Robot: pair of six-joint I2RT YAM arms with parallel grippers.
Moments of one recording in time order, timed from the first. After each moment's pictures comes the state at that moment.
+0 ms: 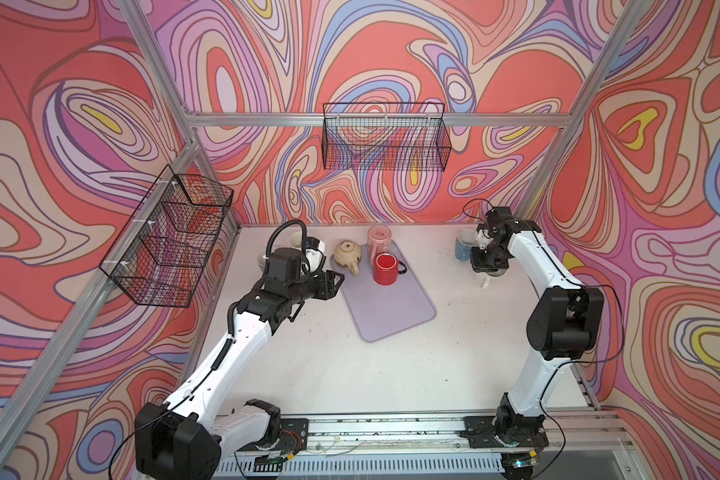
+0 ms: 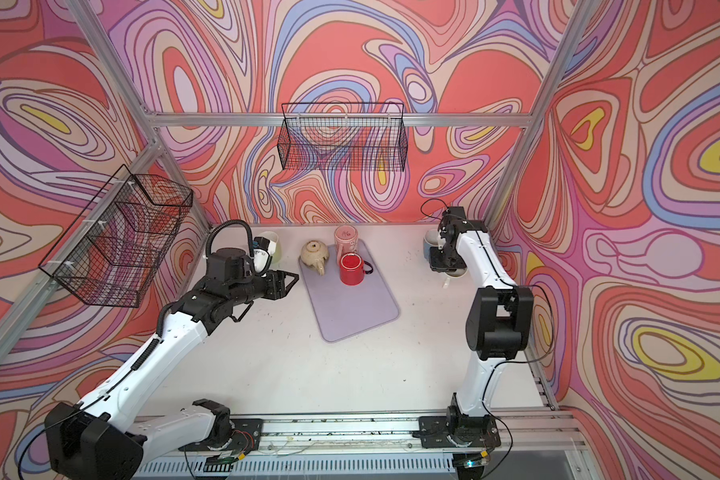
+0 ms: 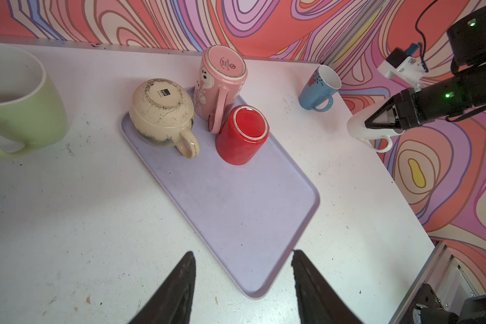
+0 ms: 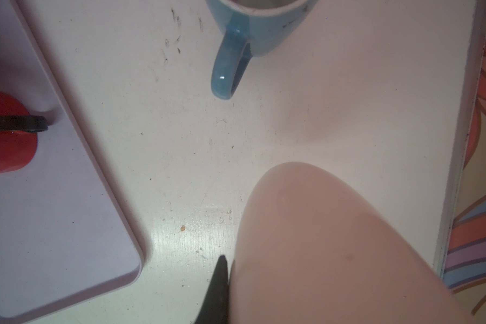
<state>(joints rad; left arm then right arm) -0.32 1.16 1.00 -0.41 0.32 -0.29 -0.03 1.91 1.74 -1.10 -0.03 0.02</state>
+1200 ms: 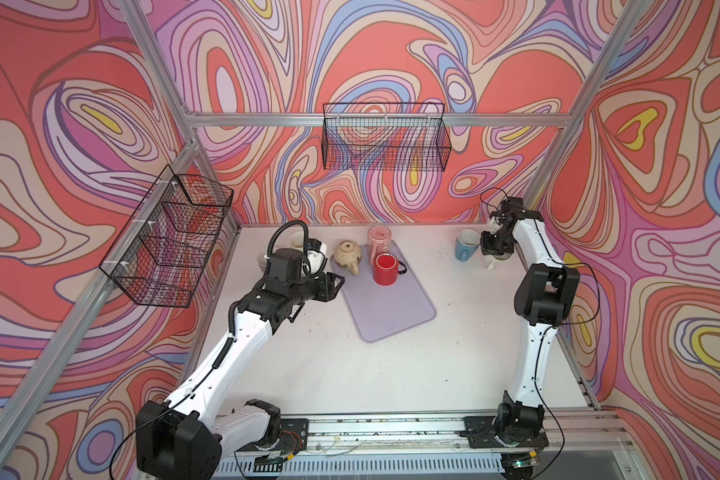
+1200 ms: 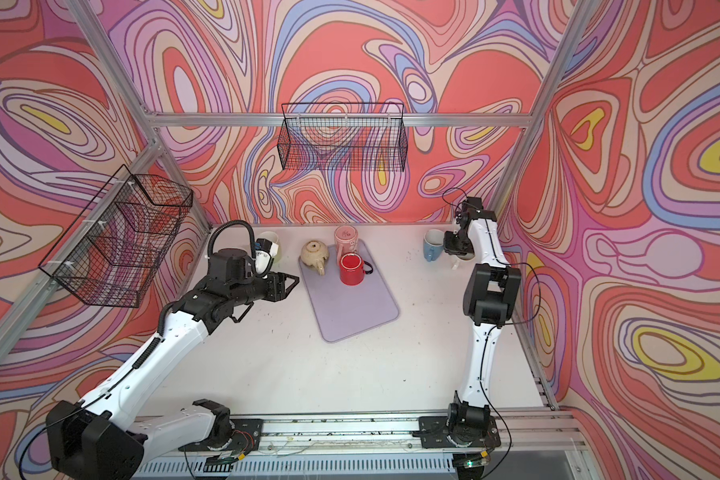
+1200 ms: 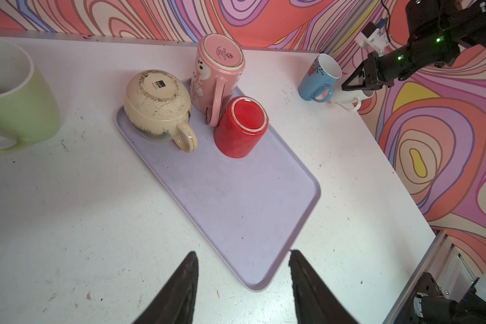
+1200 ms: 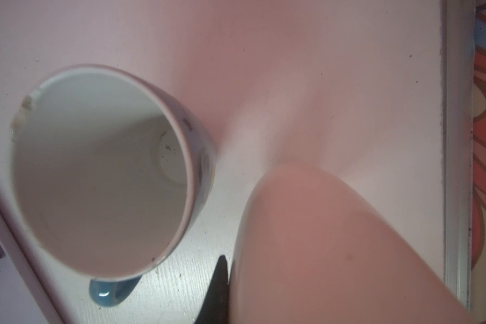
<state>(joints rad) -0.32 1.17 1.00 -0.44 0.34 -0.26 -0.18 2.34 2.22 -1.09 -0.12 -0.01</state>
